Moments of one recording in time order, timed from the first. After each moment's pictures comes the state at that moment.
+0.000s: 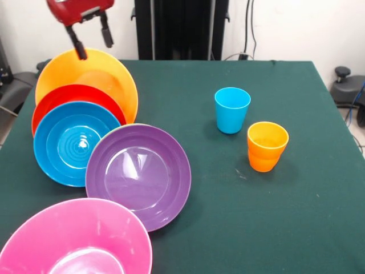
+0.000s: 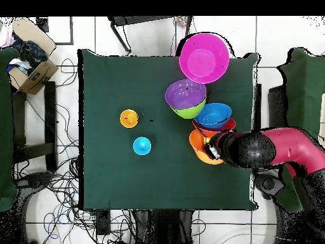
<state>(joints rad) -1.24 -0.72 1.06 1.86 -0.70 0.99 1.20</state>
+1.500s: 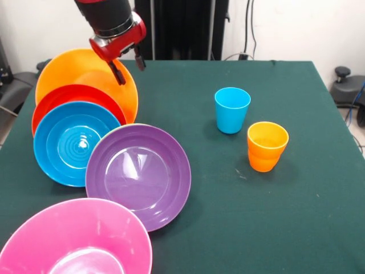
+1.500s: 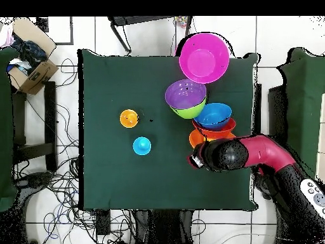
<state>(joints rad) -1.15 -0.55 0.90 1.87 -0.75 0.94 1.20</state>
